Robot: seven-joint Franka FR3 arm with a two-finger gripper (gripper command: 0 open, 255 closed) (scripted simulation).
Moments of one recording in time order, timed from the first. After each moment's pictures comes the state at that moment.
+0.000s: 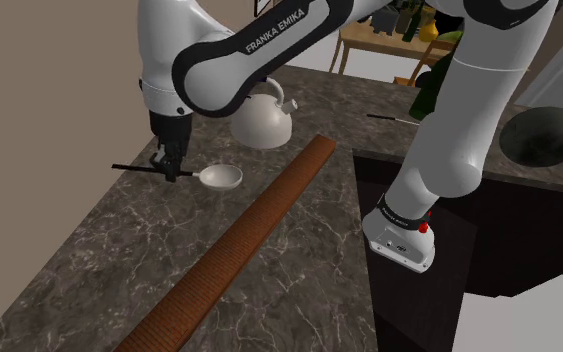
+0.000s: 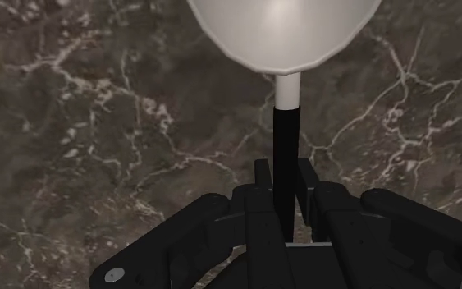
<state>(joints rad) 0.32 0.17 0.38 -2.05 0.05 2.34 0.13</state>
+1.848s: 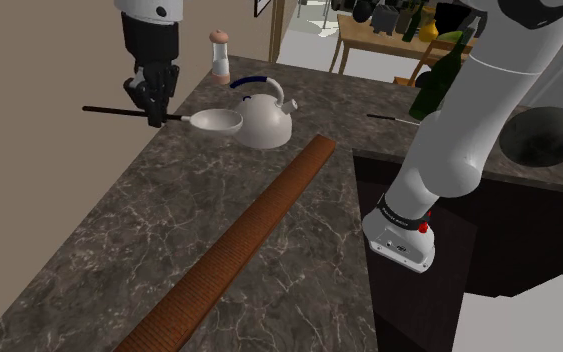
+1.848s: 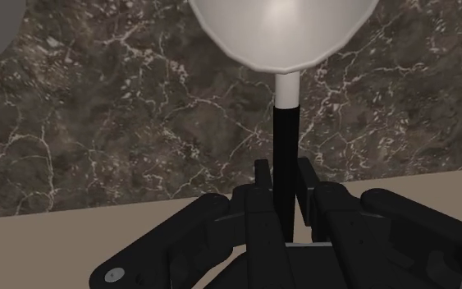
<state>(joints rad) 0.30 0.05 0.39 -1.80 0.09 1.98 0.13</state>
